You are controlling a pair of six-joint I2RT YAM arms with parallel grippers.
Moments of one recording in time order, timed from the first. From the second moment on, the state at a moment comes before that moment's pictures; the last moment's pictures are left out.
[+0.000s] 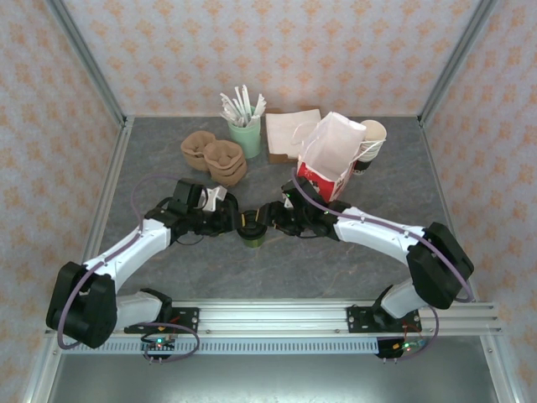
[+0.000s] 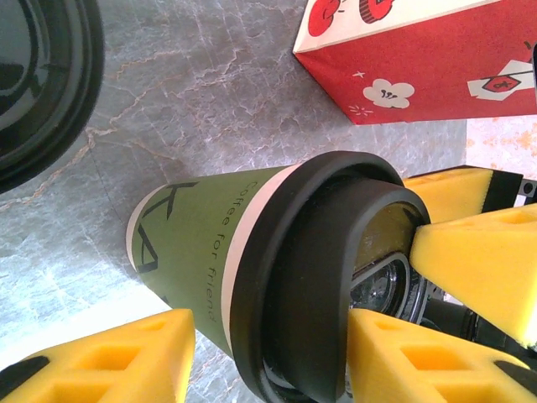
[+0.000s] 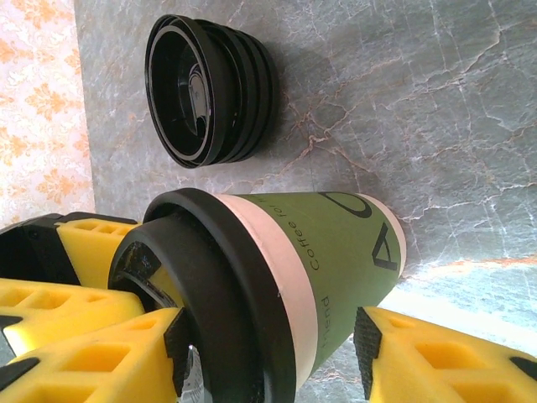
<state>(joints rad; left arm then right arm) -0.30 1.22 0.69 -0.38 0.63 -0.59 0.78 1.48 0.91 -0.21 -0.30 1.01</state>
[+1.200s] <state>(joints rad) -0.31 1.26 0.68 -0.33 0.63 -0.57 0.78 1.48 0.81 -0.01 -0.31 1.10</state>
